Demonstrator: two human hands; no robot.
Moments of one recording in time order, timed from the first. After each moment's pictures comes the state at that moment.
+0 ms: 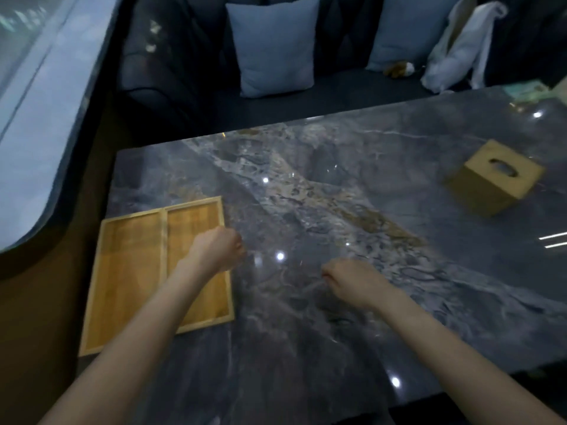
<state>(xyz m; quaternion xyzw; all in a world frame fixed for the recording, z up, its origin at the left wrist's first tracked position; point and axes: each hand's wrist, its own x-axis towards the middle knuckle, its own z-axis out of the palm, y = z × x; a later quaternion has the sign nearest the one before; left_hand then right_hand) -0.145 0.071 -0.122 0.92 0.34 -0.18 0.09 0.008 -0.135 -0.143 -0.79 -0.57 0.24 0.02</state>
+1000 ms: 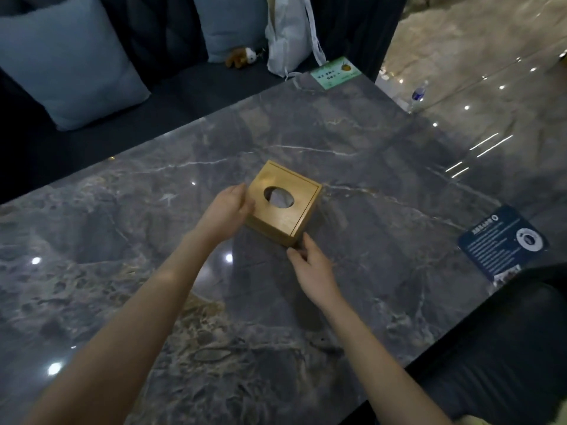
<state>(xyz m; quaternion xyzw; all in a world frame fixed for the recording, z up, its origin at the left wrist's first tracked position) 0.318 -0.119 -0.137 0.93 0.21 -0.07 0.31 0.318 -0.311 -0.167 -0.80 -0.10 0.29 0.52</state>
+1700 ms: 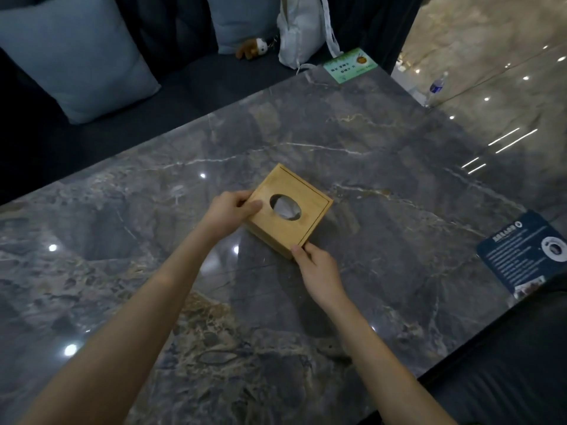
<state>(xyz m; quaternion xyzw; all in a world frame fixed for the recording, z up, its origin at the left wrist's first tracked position) 0.316 -0.104 -0.144 0.83 0.27 -0.08 0.48 0.327 -0.304 -0.171 -0.80 -0.10 0.32 0.50</state>
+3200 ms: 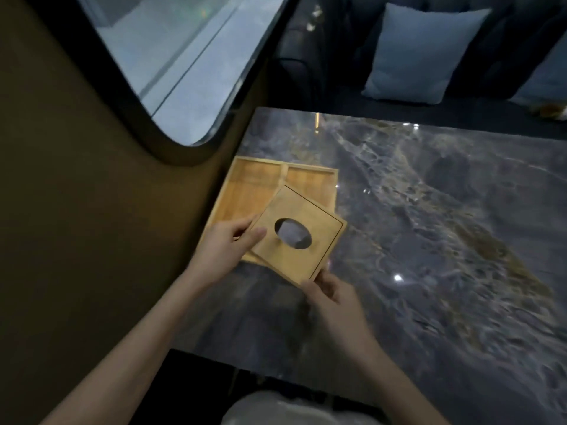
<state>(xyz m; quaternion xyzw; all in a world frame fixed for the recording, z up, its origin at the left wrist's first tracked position) -0.356 0.013 -0.075 0.73 0.50 0.20 0.42 -0.205 -0.114 -0.113 -0.66 -0.34 0.50 0.44</state>
